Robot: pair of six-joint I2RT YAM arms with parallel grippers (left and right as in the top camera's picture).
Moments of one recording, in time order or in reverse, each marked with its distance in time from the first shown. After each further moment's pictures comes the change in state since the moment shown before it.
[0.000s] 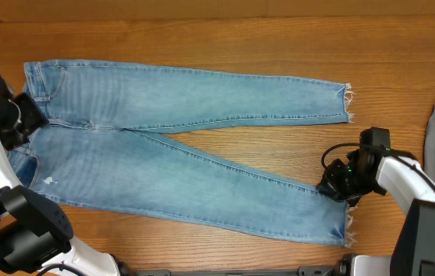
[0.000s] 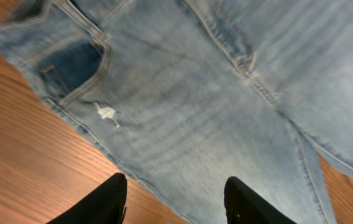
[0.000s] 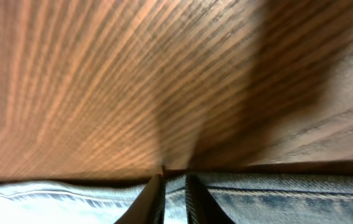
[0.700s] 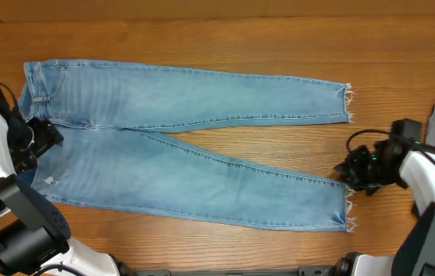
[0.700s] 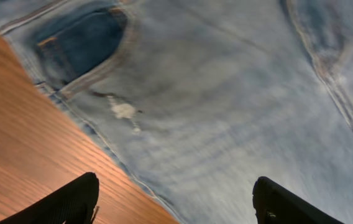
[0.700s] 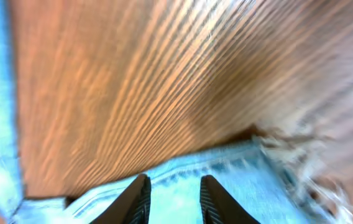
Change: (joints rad) left arm 0.066 0.001 -0.253 0.174 -0.054 -0.049; right arm -0.194 -0.028 0.160 -0.152 -0.050 -0.023
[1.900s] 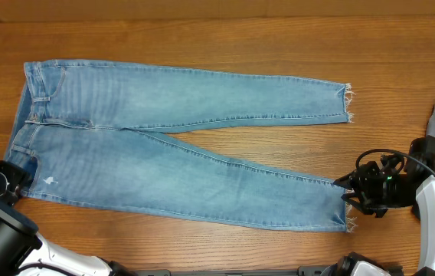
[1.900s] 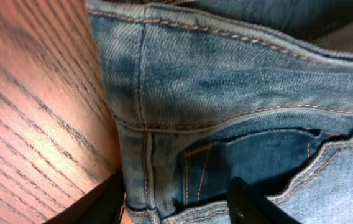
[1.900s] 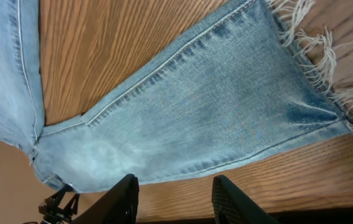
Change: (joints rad) left arm 0.340 0.134 -0.247 0.466 0.155 0.042; right arm -0.066 -0.252 0.010 -0.384 -0.116 -0.157
